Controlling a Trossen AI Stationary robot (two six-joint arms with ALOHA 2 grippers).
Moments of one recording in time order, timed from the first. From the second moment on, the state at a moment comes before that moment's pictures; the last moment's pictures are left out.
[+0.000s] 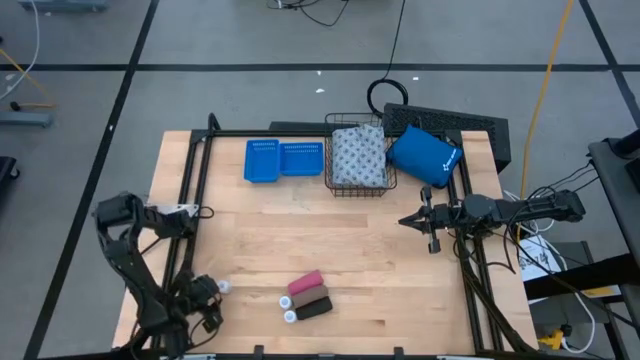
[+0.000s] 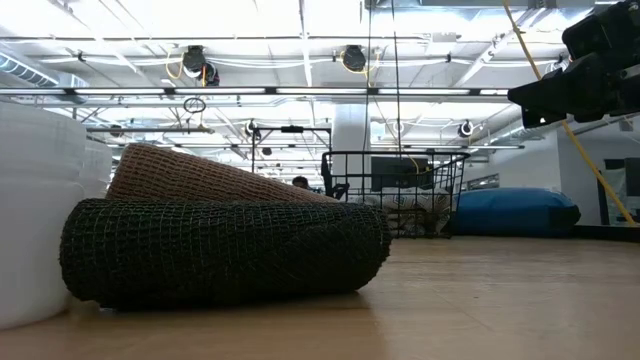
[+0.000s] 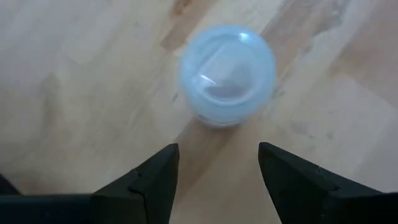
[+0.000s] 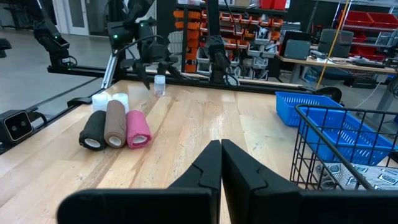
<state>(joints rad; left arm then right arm) -1.26 1.74 0.94 -1.00 -0.37 -1.99 0.13 0.13 0.02 0.07 0.05 -0.07</state>
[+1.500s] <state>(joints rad) -1.24 1.83 0.94 -0.96 -0.55 -2.02 0.13 0.13 0.02 0.07 0.05 -0.07</state>
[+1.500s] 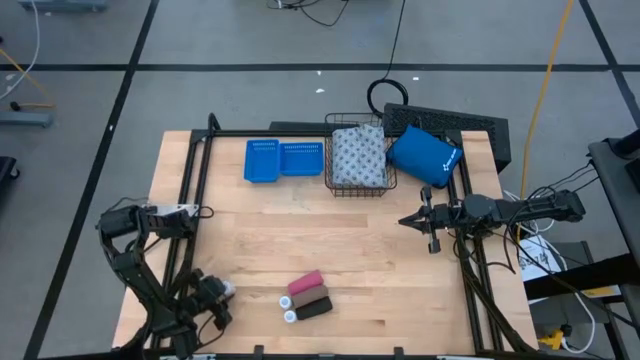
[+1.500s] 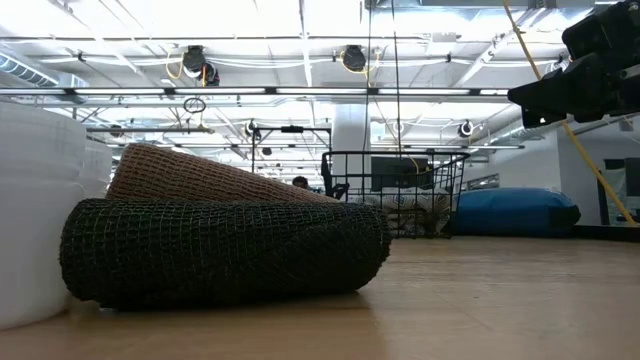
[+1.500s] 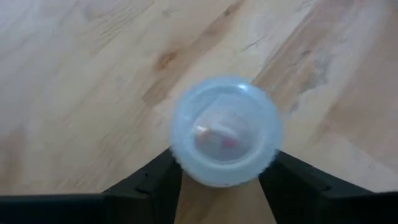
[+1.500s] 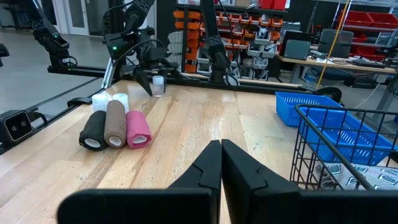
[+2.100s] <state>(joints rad) -1.03 1.82 0.94 -0.97 -0.72 -1.86 0.13 0.13 0.02 0.07 0.05 -0.07</state>
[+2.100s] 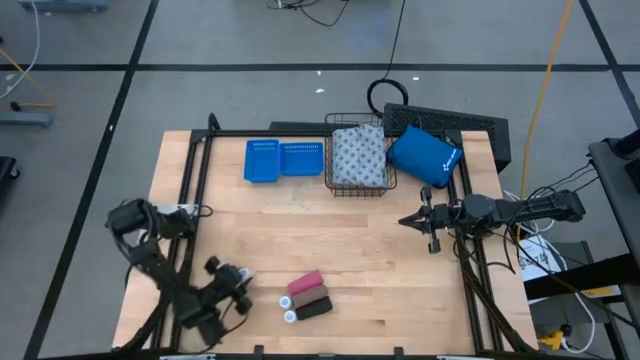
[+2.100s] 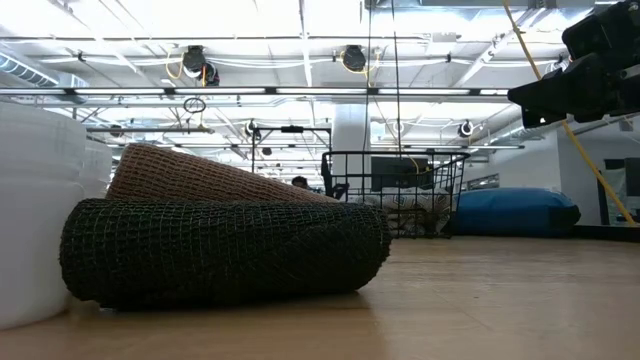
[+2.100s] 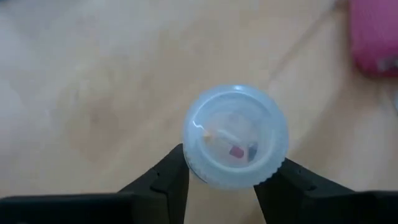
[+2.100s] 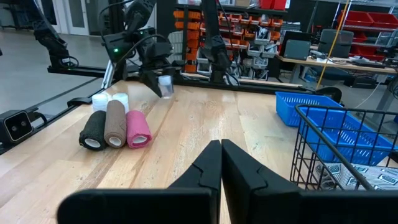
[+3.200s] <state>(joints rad) -0.05 1.62 0.94 0.15 0.00 -0.24 0.13 0.13 0.02 0.08 0.05 -0.08</state>
